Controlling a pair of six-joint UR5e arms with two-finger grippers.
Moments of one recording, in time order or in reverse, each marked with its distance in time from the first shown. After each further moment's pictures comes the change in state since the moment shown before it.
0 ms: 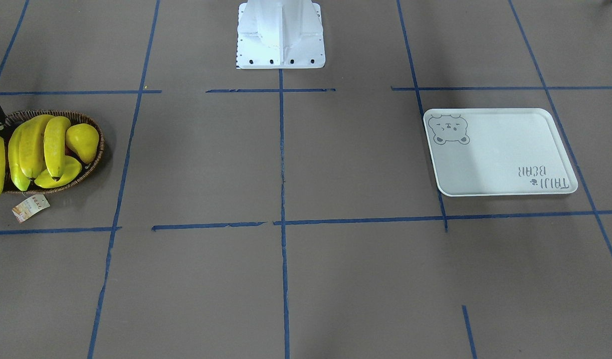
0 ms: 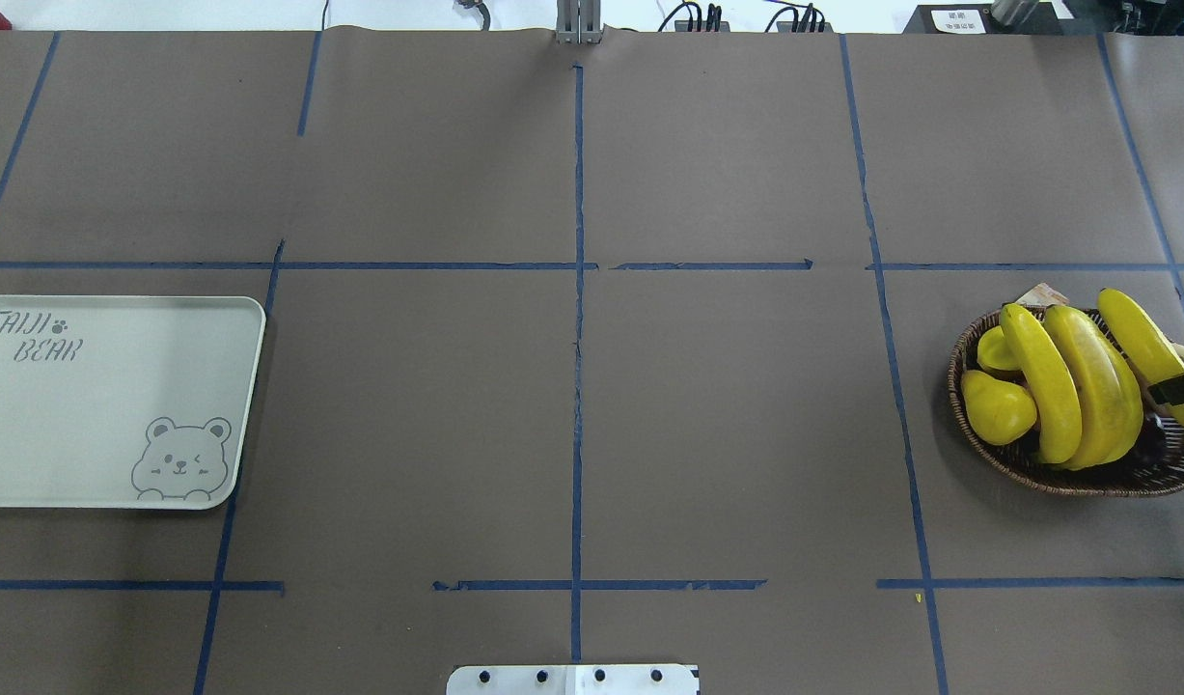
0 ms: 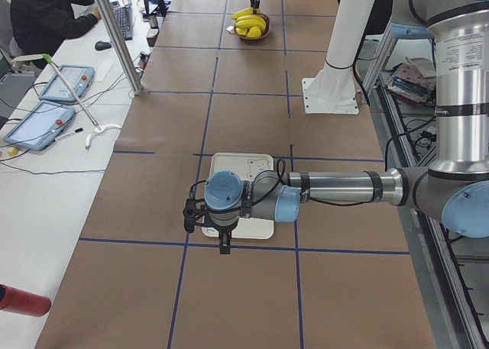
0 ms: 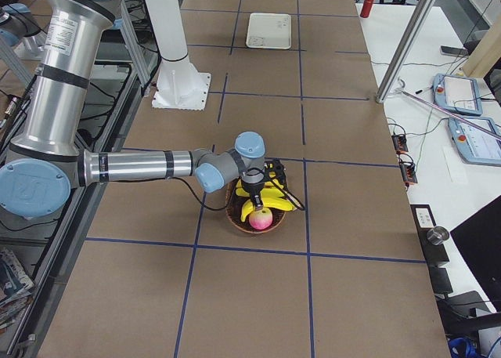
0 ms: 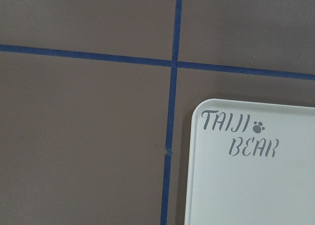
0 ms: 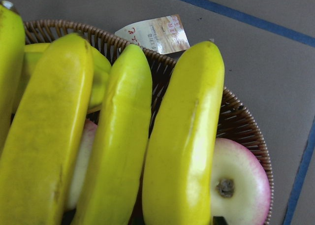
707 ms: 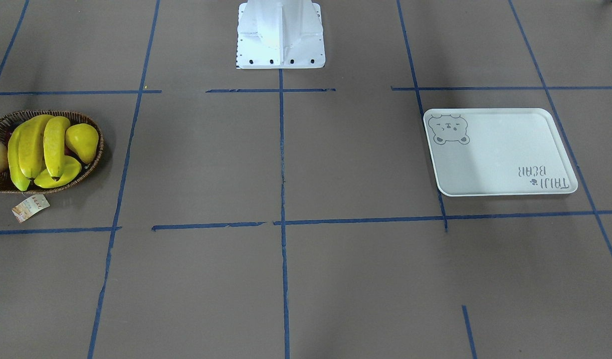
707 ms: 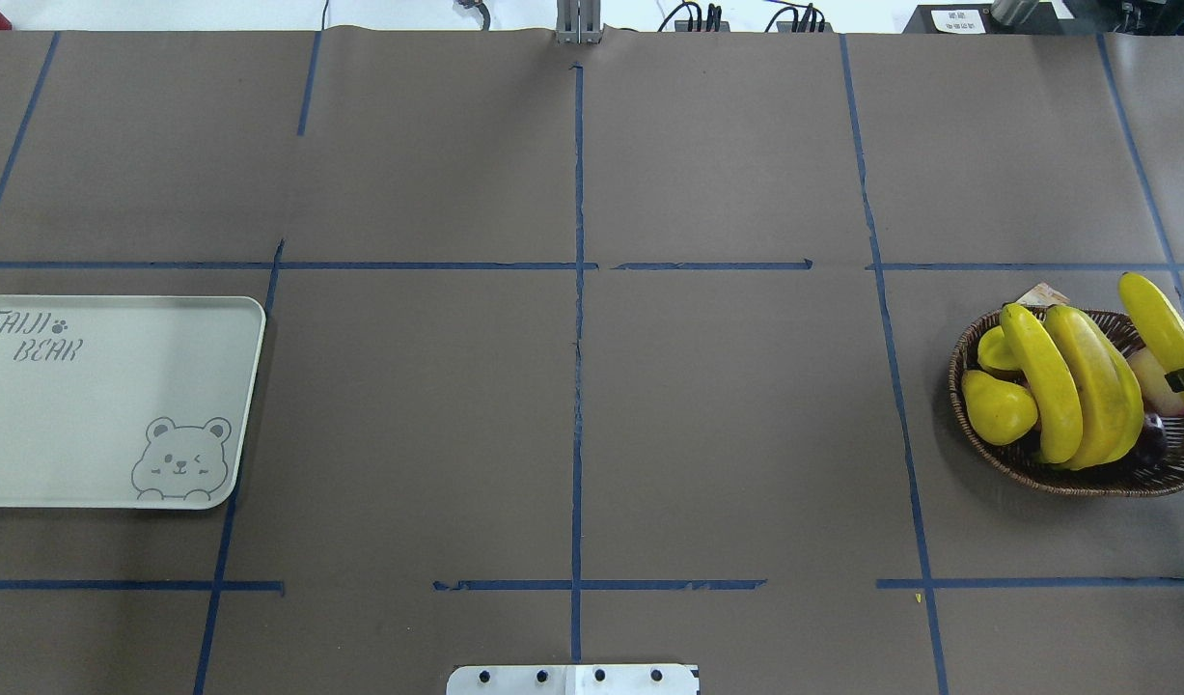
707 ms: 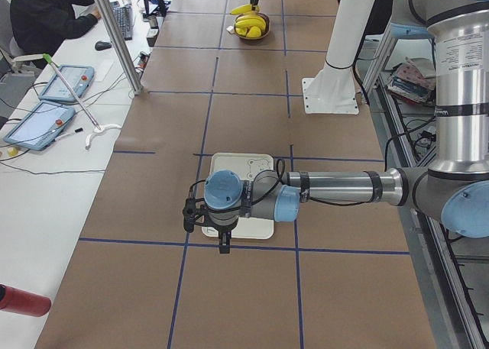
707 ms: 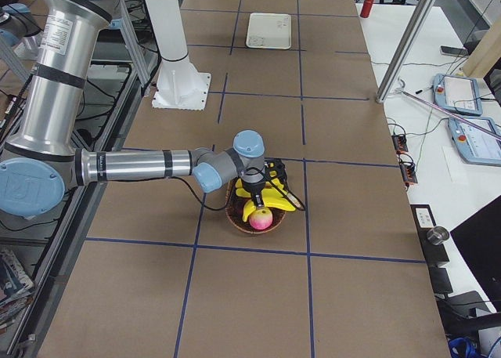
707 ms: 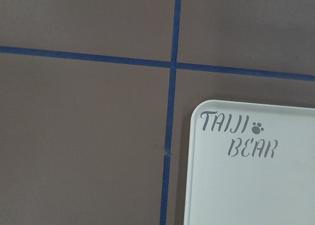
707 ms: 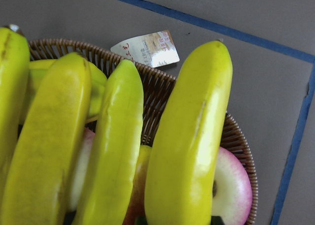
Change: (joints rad) left arm 0.000 -0.002 0.000 0.000 0.000 0.000; right arm 0.071 -0.006 0.029 0.001 0.035 -0.009
